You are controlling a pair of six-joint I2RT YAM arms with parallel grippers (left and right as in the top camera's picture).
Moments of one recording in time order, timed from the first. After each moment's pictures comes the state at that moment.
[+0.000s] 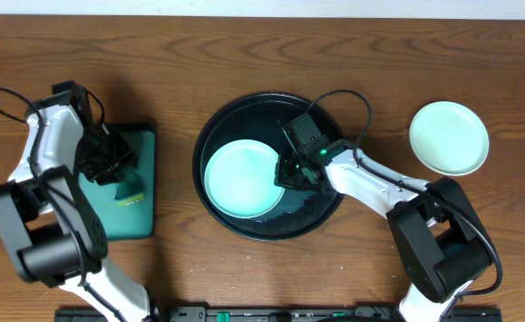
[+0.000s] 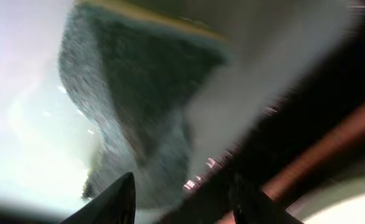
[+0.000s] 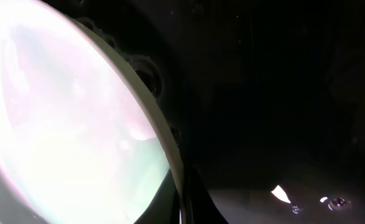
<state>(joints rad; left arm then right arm) 0.32 1.88 1.35 -1.10 0.19 -0.33 0.57 1.88 1.07 -0.43 -0.23 0.76</state>
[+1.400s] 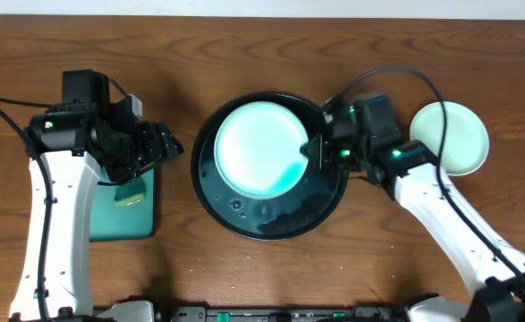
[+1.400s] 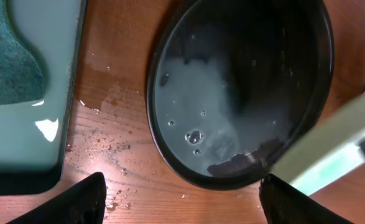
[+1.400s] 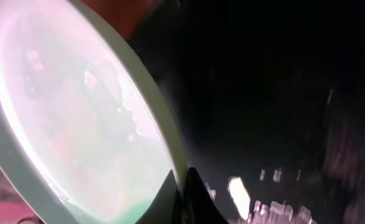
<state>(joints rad) 0.09 1.41 1.35 -1.25 0.38 -0.31 0.35 1.47 1.01 -0.43 -0.50 0.40</state>
